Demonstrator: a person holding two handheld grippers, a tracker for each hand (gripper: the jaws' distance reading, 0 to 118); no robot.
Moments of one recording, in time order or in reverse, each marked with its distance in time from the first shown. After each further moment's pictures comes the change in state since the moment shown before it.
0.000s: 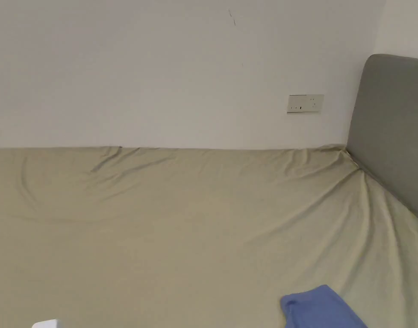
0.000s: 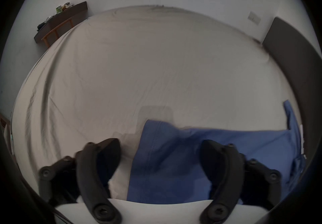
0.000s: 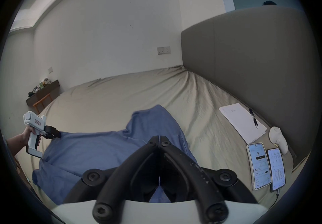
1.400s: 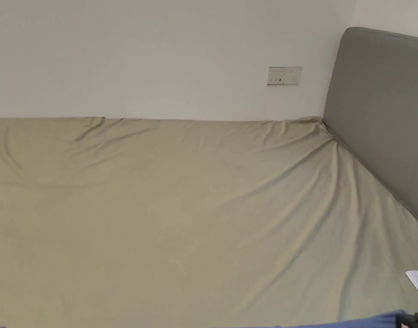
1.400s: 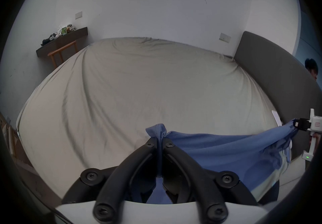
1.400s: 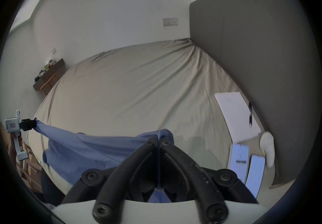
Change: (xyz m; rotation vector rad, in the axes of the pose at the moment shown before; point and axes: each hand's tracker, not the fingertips) left arm -0.044 -0.132 0.223 0.263 -0.135 -0.043; right arm 0.080 0.056 0.020 -0.311 0.092 0.068
